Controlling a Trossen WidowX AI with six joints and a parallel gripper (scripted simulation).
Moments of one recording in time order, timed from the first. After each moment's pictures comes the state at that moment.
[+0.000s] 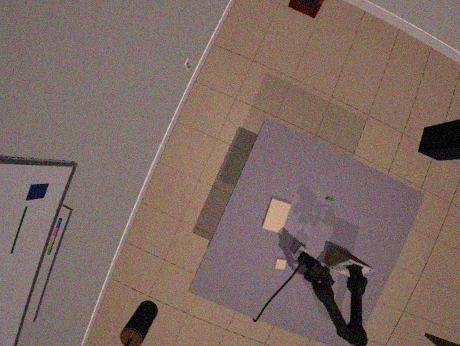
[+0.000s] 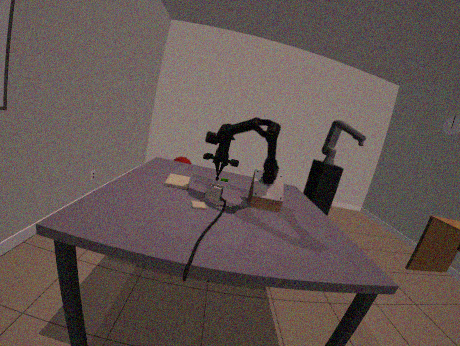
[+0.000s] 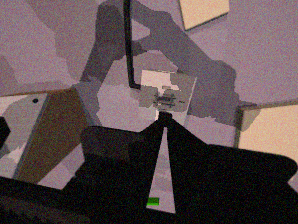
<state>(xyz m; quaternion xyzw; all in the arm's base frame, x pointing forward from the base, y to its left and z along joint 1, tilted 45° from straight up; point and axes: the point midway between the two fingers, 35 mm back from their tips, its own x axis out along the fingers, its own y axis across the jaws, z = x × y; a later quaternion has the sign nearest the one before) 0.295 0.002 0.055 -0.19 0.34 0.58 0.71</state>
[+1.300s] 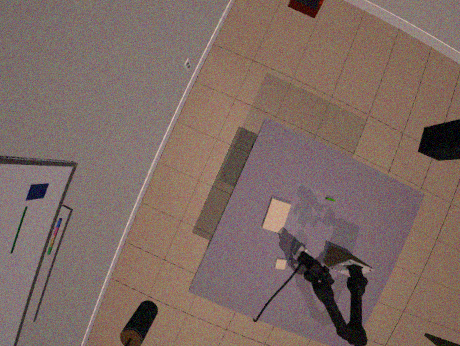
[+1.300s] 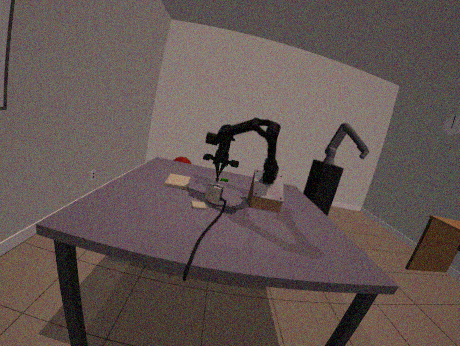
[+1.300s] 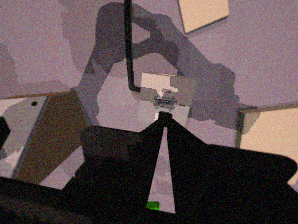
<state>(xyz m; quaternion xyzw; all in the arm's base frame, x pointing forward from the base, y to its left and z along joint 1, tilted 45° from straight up) 0.295 0.006 0.054 -0.19 0.34 0.58 0.72</state>
